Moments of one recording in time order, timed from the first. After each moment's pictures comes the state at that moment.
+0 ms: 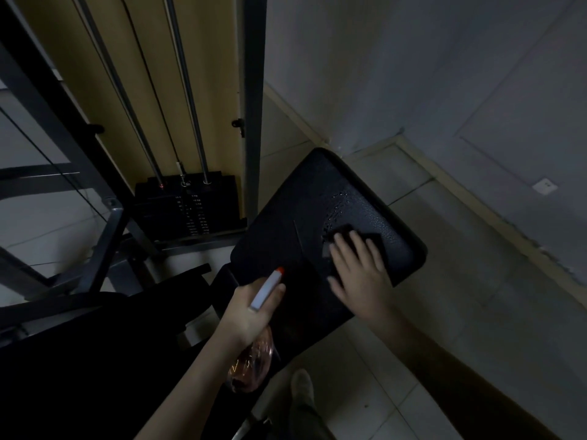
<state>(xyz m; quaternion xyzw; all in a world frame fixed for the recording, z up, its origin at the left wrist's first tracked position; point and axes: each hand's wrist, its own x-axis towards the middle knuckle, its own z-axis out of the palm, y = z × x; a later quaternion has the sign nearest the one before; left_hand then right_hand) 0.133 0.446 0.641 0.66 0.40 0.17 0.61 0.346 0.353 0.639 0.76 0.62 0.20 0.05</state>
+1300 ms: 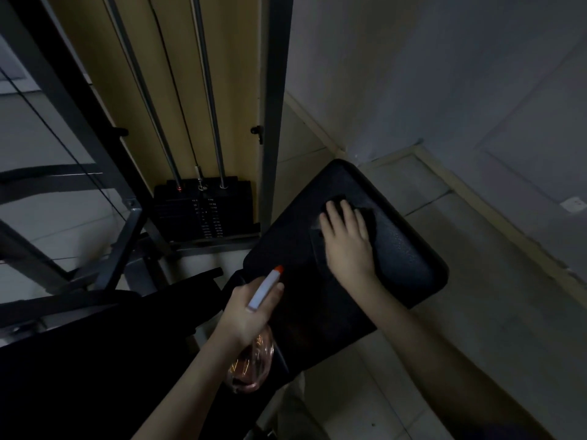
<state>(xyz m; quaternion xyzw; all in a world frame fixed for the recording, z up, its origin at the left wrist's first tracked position) 0.127 0.465 0.648 0.64 0.42 0.20 0.61 0.342 0.446 0.651 0.77 0.59 0.22 0.03</state>
